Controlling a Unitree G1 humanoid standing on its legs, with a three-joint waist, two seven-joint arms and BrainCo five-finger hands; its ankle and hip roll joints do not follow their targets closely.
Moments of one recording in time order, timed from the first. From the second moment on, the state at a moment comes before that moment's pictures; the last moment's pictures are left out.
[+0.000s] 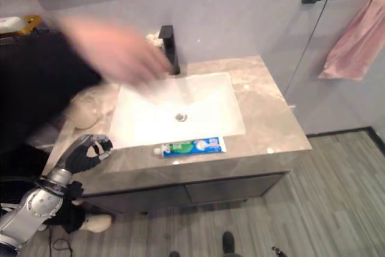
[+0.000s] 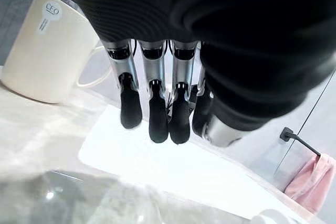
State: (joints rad) left arm 0.09 0.90 -0.14 0.09 0.17 -0.38 0.21; right arm 0.08 -0.35 0.29 1.24 -0.09 -0.13 -0.11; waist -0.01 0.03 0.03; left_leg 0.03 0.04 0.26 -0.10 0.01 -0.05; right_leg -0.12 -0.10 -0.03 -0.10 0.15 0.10
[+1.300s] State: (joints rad) left arm 0.07 0.81 -0.25 0.10 0.17 -0.32 0.17; right arm 0.11 -0.35 0.28 1.28 -0.09 -0.11 -0.11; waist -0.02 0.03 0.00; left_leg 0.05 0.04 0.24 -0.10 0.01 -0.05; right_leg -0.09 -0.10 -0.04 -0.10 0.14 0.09
